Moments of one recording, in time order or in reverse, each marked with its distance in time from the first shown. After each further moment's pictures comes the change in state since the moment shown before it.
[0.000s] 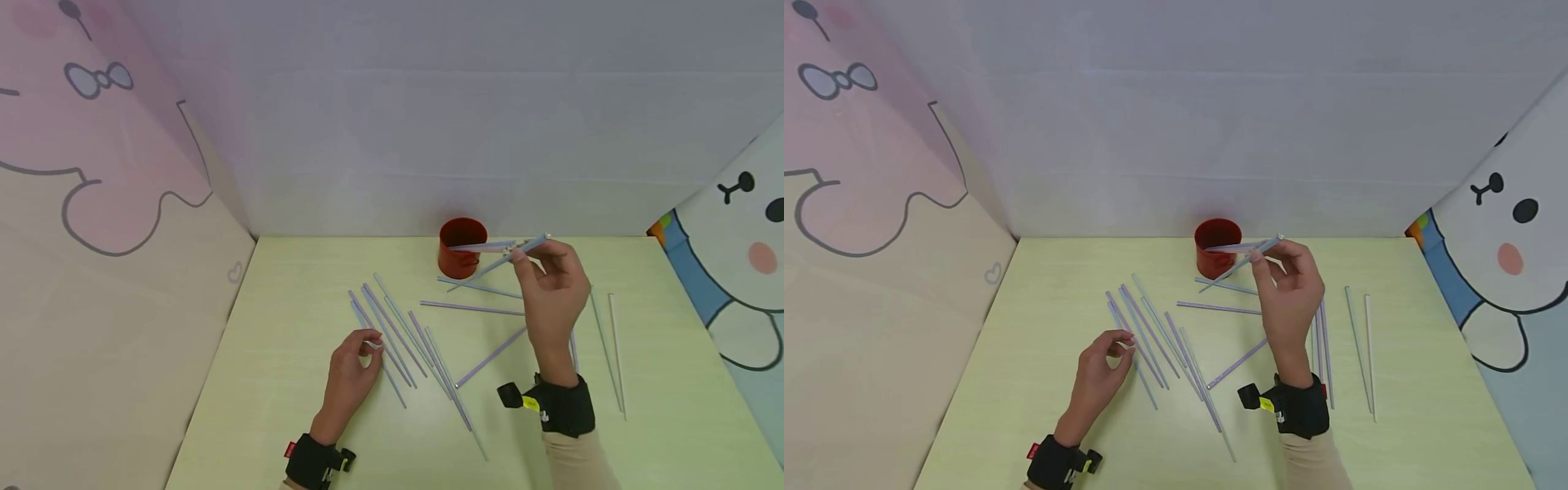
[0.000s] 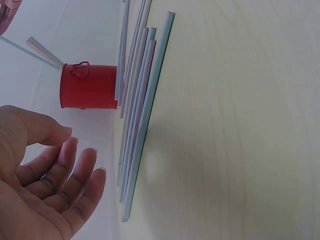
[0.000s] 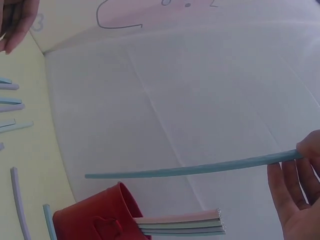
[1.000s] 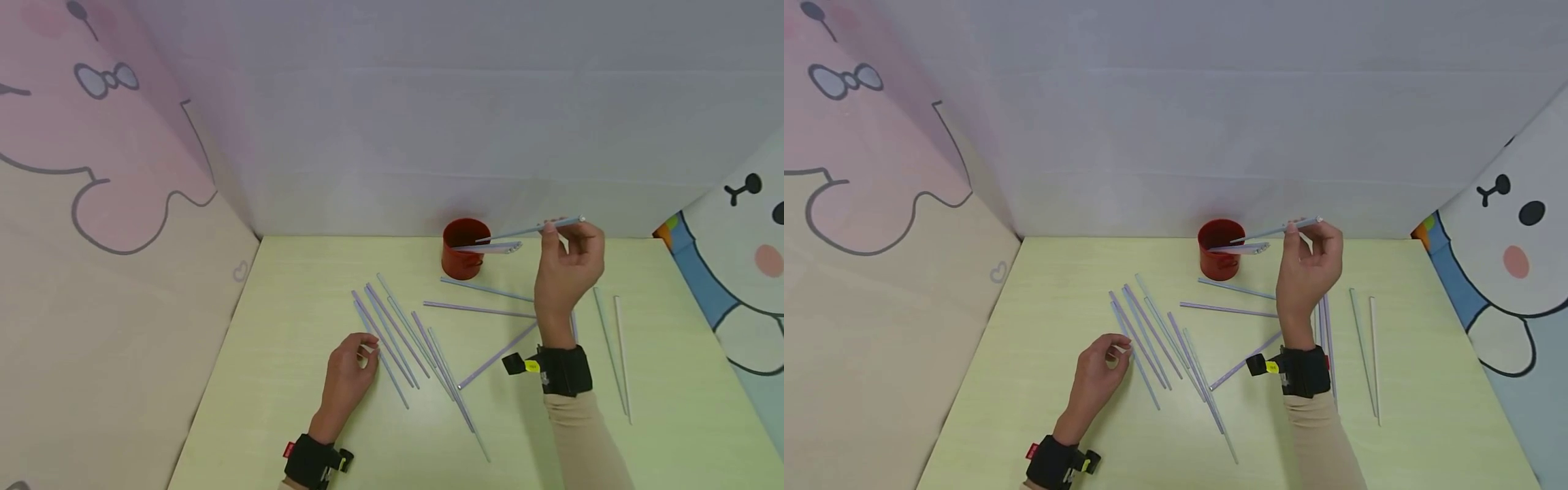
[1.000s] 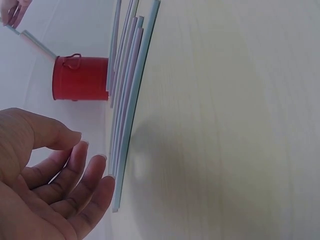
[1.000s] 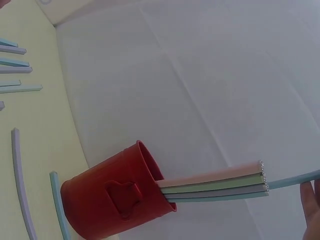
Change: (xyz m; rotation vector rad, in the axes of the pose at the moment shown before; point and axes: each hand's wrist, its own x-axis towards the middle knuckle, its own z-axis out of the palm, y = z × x) left_hand -0.003 -0.010 -0.002 0.054 -0.025 -0.081; right_hand 0.035 0.047 -0.016 -0.036 0.273 -0.101
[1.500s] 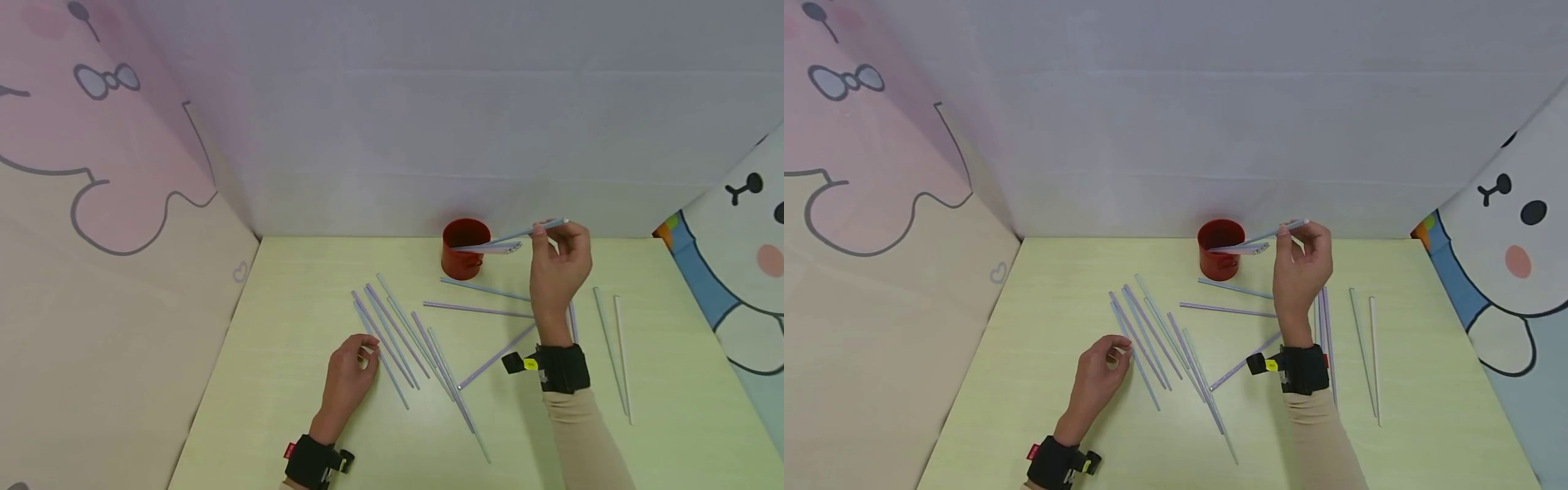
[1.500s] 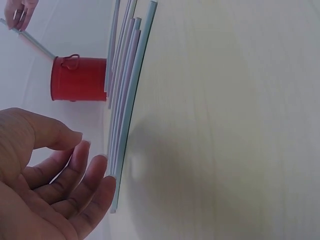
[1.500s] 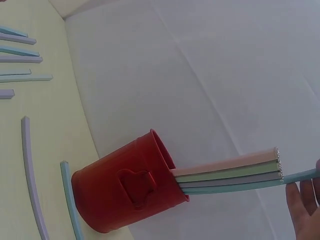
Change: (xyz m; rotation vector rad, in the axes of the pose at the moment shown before) left_hand -0.002 -0.002 0.000 0.010 -0.011 -0.005; right_hand -0.007 -0.007 0.007 -0.080 -0.091 0.071
